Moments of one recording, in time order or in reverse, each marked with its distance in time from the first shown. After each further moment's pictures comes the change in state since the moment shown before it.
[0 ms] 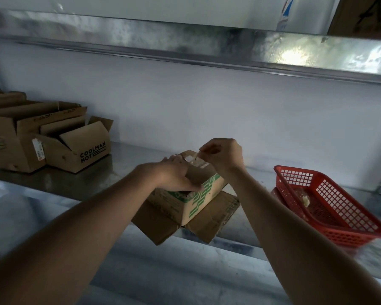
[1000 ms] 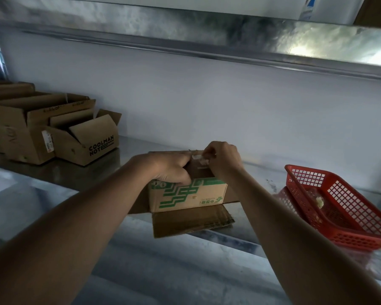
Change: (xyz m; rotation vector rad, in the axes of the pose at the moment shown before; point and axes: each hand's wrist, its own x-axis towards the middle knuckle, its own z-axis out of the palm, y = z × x) left_hand -0.009 -0.035 -0.013 -0.225 -0.082 -0.040; right_hand 0.006 0.004 0.033 -0.399 -0.147 0.026
